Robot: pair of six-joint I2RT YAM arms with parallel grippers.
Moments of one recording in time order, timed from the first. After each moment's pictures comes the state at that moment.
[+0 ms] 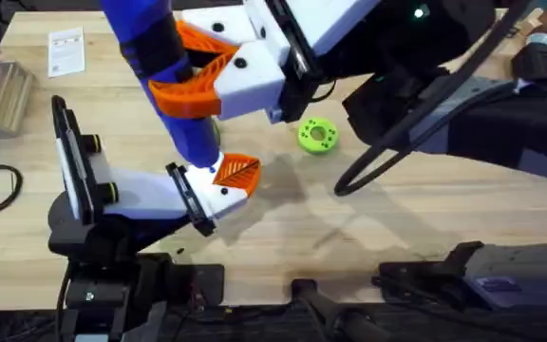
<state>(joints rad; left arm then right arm) 0.01 0.01 0.01 -0.11 1.04 -0.02 0.72 1.56 0.95 1.18 -1.13 0.43</state>
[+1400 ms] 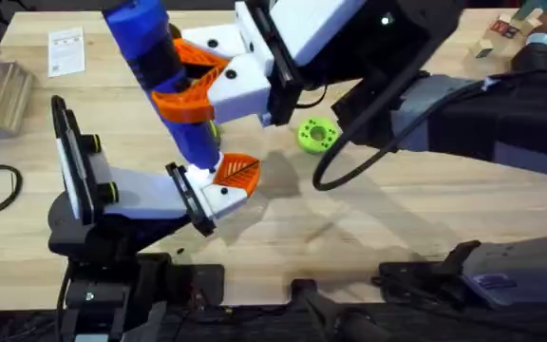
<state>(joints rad) 0.01 0.01 0.01 -0.11 1.04 -0.02 0.72 1.62 0.95 1.15 -1.13 0.38</state>
